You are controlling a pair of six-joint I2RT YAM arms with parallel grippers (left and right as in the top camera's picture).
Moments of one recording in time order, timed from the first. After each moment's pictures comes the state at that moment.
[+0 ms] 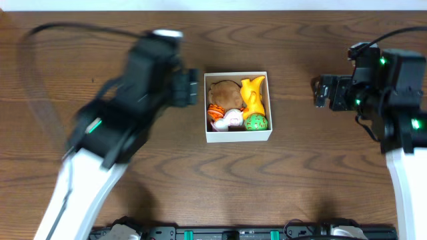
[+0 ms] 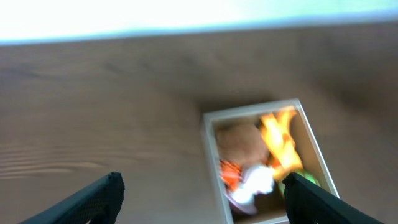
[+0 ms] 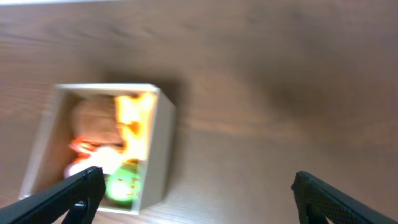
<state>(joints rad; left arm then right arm) -0.46 1.25 1.57 -0.98 -0.18 -0.25 -0.02 1.19 1.32 -0.87 -0.25 0.05</state>
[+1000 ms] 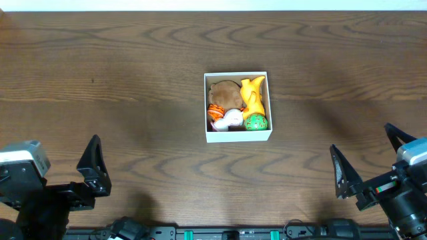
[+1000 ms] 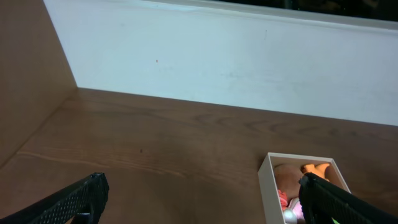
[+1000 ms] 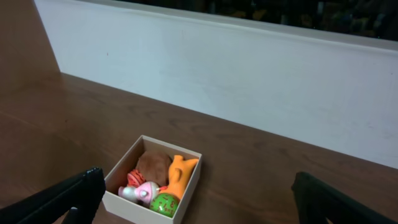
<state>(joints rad) -0.46 0.67 1.59 -1.23 -0.45 -0.25 0.00 0.55 1.32 -0.96 -0.34 -0.07</state>
